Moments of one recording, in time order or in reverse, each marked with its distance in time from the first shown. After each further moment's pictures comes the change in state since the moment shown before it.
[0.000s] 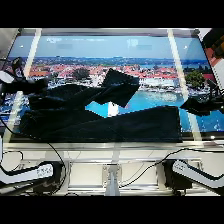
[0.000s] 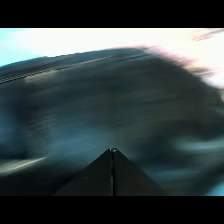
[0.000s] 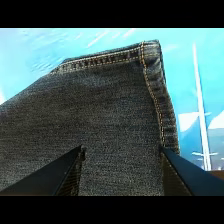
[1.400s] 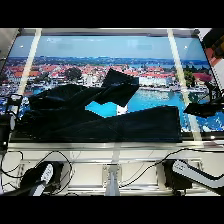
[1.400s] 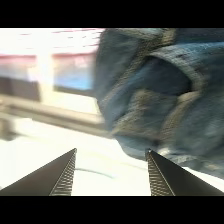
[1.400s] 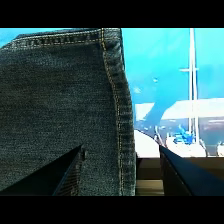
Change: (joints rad) left arm -0.027 0.665 -0.576 1.073 -0.153 -0.137; right arm 0.000 0.000 0.000 -0.145 0.000 -0.094
